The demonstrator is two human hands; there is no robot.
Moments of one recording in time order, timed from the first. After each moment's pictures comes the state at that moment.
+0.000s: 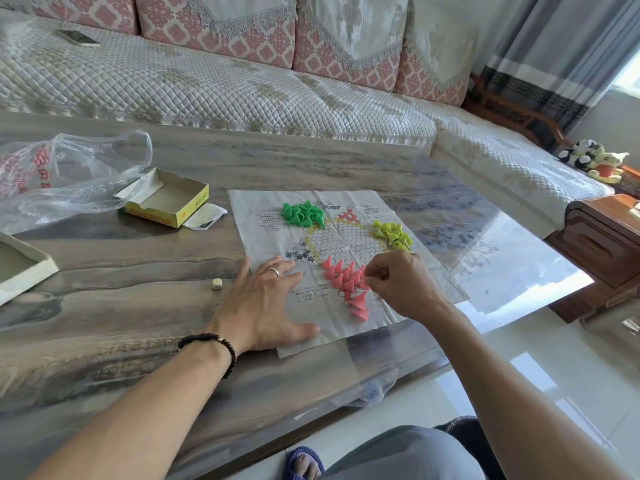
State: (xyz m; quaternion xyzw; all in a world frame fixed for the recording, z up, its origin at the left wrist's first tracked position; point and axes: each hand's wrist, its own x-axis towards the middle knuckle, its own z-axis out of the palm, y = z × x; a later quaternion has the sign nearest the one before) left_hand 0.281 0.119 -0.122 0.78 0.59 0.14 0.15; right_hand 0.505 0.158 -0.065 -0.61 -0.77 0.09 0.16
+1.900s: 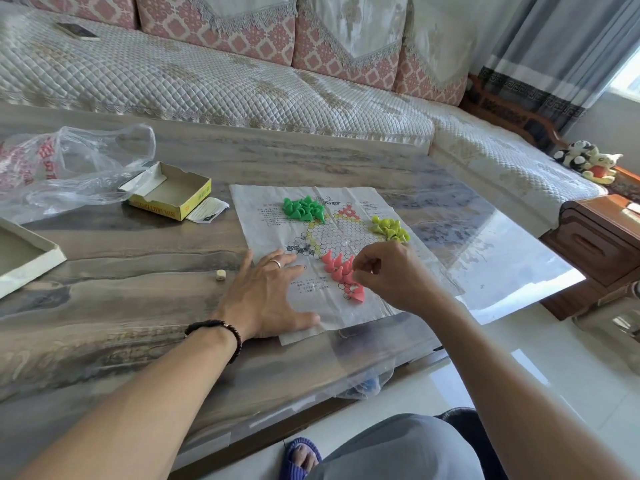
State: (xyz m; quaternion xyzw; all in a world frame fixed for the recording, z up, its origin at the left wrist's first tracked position) left_hand 0.281 0.117 -0.119 0.78 0.59 0.13 0.14; right_hand 0.493 0.149 -0.055 -0.55 -0.81 0.13 0.17
